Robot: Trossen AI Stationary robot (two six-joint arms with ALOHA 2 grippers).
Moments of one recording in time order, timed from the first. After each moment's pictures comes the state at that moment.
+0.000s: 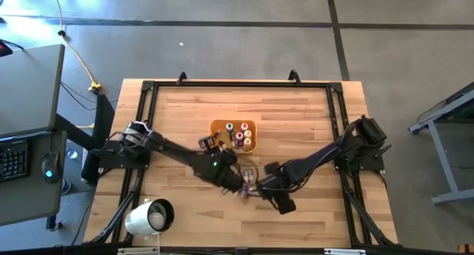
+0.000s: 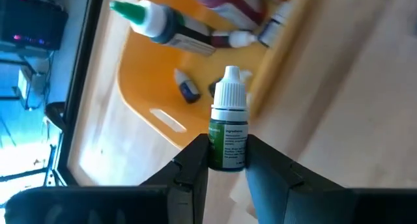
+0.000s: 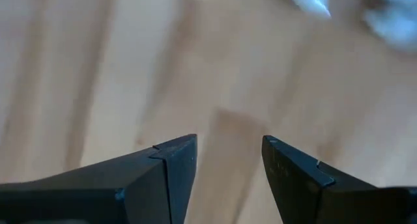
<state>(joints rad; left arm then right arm) -0.34 1.97 1.67 -1.38 -0.67 -0.77 0.42 1.82 1.23 -0.74 -0.10 0.14</state>
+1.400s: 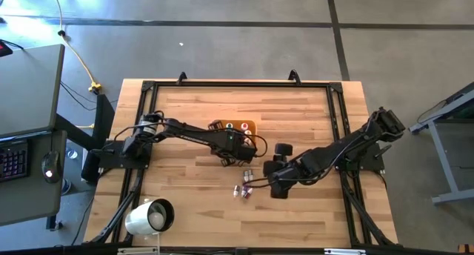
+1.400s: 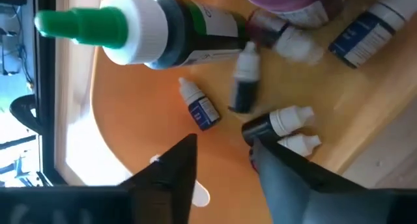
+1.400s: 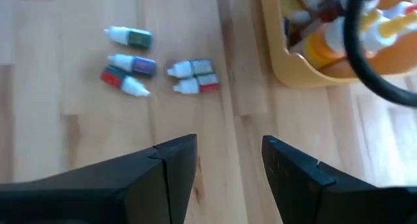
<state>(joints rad) -0.09 2.08 1.67 -1.28 -0.54 -0.53 0.43 1.59 1.23 -0.81 0.40 0.47</state>
